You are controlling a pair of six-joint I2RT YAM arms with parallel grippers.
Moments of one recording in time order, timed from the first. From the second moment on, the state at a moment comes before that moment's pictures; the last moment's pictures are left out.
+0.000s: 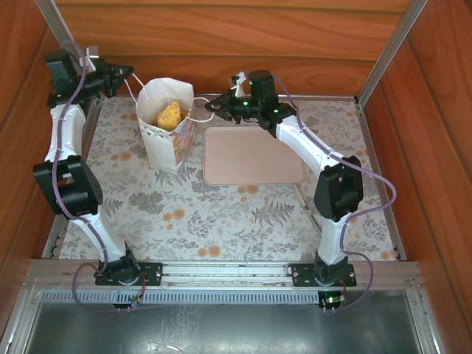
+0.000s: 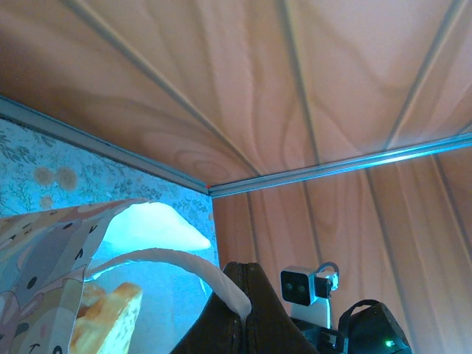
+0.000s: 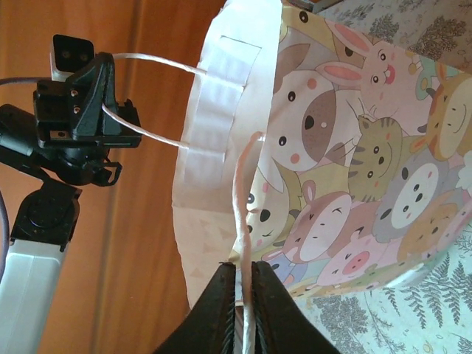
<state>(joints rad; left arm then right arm) 0.26 1.88 1.77 -0.17 1.12 -1.00 0.56 1.95 1.77 -0.21 -0.72 0.95</state>
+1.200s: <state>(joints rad) 0.51 1.58 1.61 -0.43 1.01 -0.75 0.76 2.26 2.06 -0.31 -0.74 0.93</state>
